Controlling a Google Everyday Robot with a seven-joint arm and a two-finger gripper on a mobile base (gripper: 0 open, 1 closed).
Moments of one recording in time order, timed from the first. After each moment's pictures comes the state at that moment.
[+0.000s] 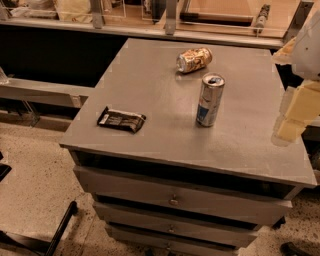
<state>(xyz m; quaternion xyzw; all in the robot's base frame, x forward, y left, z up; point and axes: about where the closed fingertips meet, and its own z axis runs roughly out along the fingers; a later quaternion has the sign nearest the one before) 0.438 -0.216 0.979 -0.60 0.78 -0.04 0.16</state>
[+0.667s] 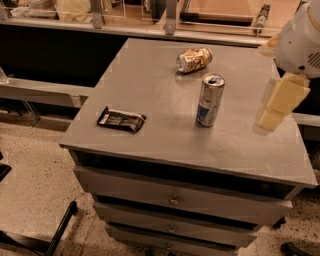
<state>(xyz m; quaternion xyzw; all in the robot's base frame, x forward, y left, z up) 0.463 -0.196 0.979 -0.61 0.77 -0.02 0.20</state>
